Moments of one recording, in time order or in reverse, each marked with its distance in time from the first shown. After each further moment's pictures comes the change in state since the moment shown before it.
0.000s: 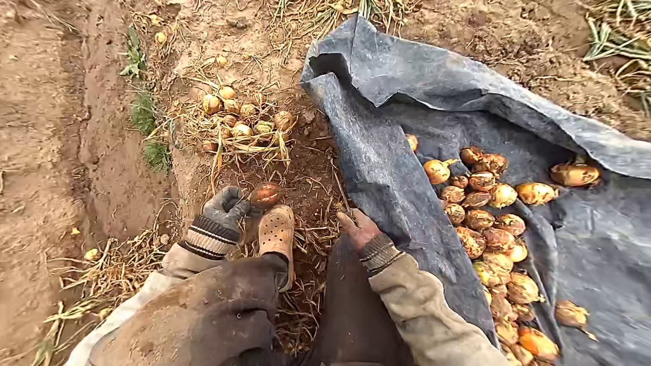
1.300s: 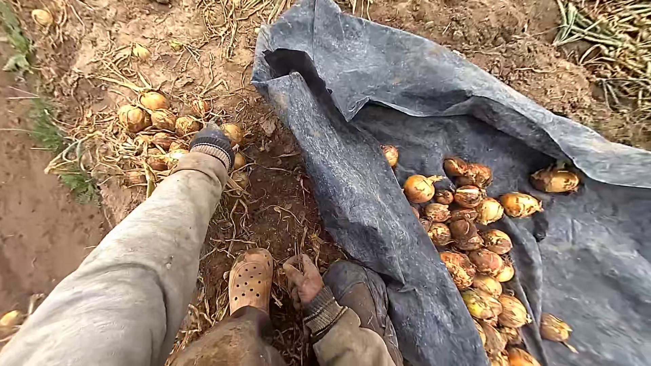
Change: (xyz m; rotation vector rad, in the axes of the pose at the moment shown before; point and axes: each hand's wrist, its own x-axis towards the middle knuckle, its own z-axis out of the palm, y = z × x) left_hand 0.363 -0.010 0.127 1.281 -0.040 -0.282; right_hand 0.065 -0.006 0.062 0.711 -0.180 0.349
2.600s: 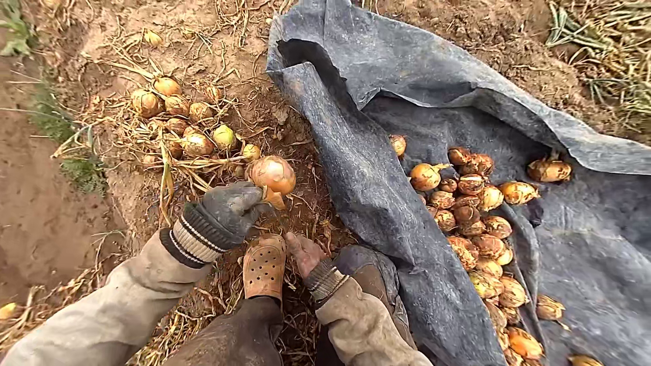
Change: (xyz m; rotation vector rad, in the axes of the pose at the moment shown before) left_hand -0.202 -0.120 0.011 -0.381 0.241 1.045; right_hand 0.001 -0.033 0.032 -0.592 0.009 -0.182
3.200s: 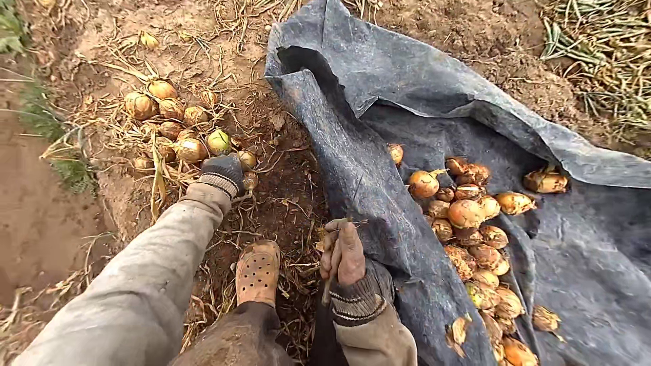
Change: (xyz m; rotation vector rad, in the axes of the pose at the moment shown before) left_hand 0.103 -0.108 0.067 0.463 -0.397 -0.771; right_hand -0.029 0.003 -0.042 0.928 0.378 -0.139
